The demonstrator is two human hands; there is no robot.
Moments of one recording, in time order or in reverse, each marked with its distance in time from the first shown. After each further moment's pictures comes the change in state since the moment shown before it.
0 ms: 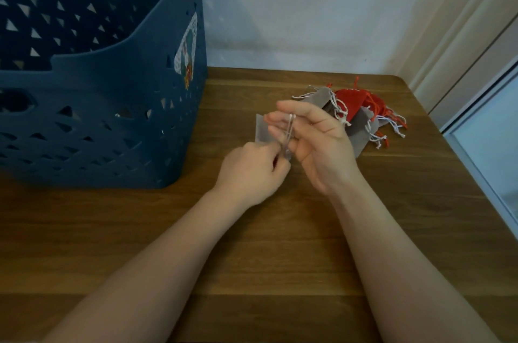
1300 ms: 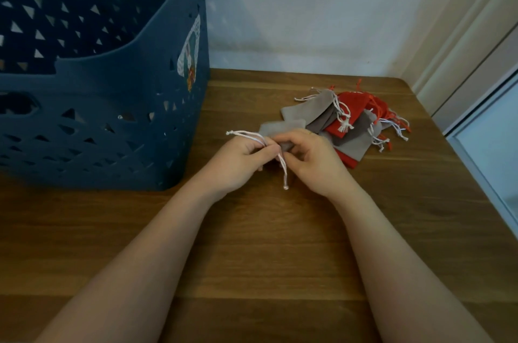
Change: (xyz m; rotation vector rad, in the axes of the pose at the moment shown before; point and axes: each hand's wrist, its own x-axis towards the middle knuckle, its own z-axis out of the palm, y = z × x) left_hand 0.002 -0.017 -0.019 -0.655 -0.127 -0.170; right_hand 0.003 0.009 -0.018 -1.126 -0.110 -0.052
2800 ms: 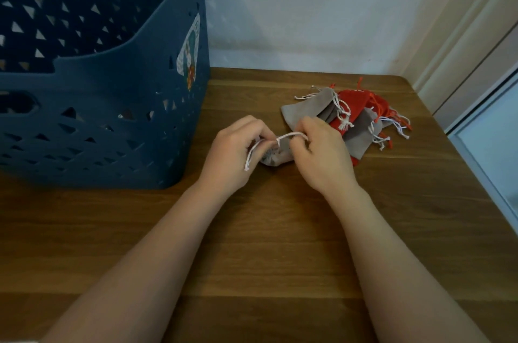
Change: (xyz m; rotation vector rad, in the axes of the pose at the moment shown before) left_hand 0.003 -0.012 0.000 0.438 0.334 0.494; right_hand -0.002 -0.019 -0.003 -0.286 0.162 0.182
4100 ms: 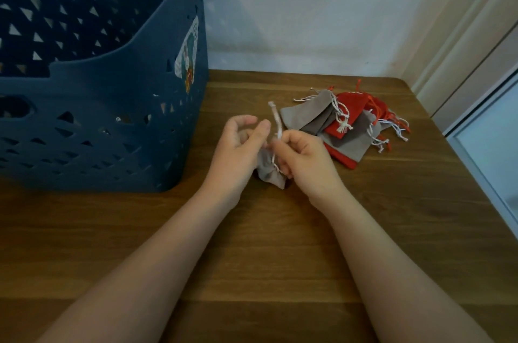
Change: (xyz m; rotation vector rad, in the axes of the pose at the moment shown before) left_hand 0.005 0.030 0.005 -0.768 0.121 -0.756; right_hand -0.005 -0.007 0.011 0.693 -0.157 0.180
